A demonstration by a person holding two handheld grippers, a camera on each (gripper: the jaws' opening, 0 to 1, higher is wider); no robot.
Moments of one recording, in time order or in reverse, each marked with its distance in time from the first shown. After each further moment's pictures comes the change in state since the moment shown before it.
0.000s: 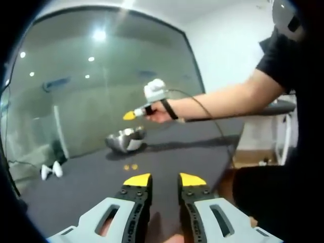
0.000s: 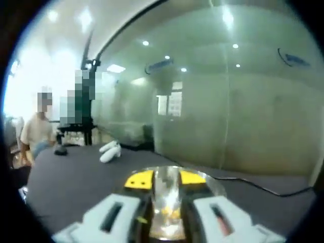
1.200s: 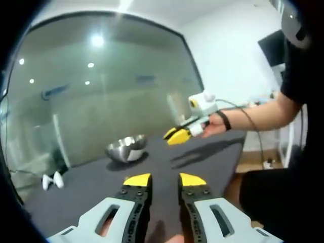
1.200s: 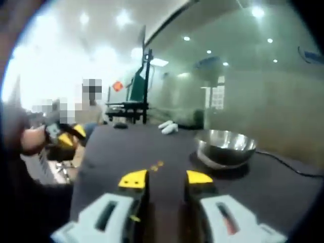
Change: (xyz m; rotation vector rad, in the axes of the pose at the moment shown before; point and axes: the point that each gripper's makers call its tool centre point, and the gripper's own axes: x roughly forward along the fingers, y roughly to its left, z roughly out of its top) left arm 0.020 -0.009 0.021 0.053 -0.031 0.004; right arm -0.157 0.087 -0.080 -0.069 0.065 0.412
